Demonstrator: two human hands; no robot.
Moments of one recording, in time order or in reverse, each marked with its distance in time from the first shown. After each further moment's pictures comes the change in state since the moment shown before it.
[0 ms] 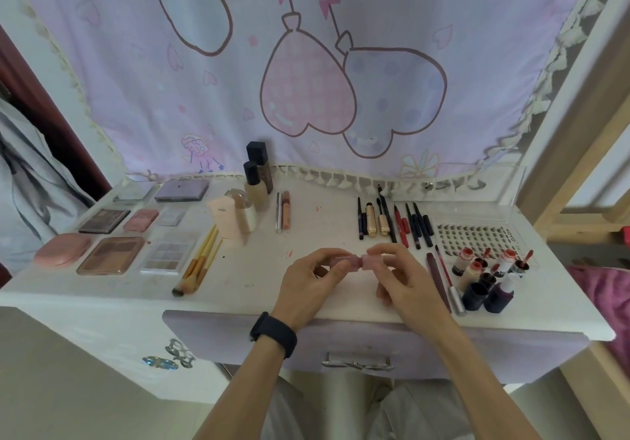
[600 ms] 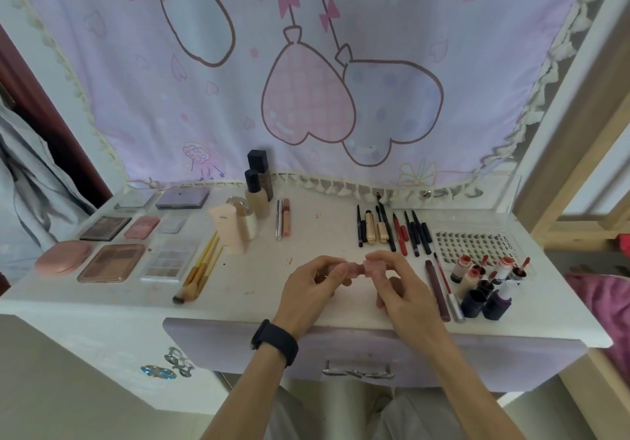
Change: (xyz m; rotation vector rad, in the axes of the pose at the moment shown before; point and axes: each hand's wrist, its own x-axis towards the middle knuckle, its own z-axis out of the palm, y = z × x) left_hand -0.001 0.002 0.002 -0.106 -0.032 -0.064; right_hand -0.008 -0.001 0.009 -0.071 0.063 -0.104
